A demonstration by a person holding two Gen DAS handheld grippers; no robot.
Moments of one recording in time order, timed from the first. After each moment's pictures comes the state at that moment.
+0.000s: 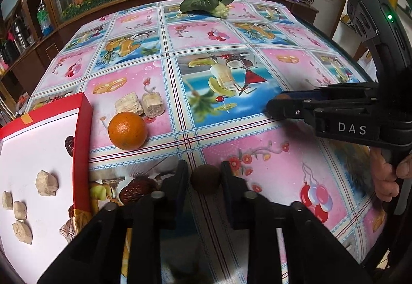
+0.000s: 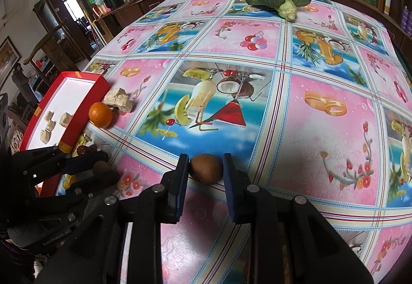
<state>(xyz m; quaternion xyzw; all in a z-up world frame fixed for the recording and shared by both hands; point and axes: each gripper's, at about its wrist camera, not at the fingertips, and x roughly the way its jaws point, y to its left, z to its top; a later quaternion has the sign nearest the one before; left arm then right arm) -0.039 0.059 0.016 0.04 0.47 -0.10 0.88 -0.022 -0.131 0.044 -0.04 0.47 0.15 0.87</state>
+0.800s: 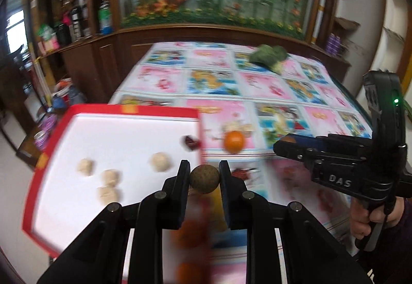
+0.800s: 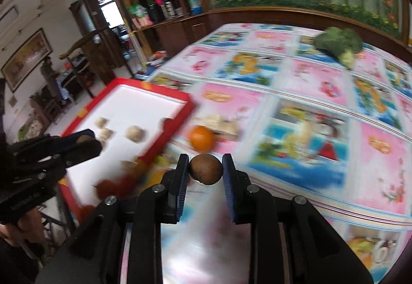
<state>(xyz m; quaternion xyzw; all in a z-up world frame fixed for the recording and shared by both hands) -0.112 0.167 0.083 -0.05 0.38 0.03 0.93 -0.057 -0.023 0.066 -0.05 0.40 0.25 0.88</state>
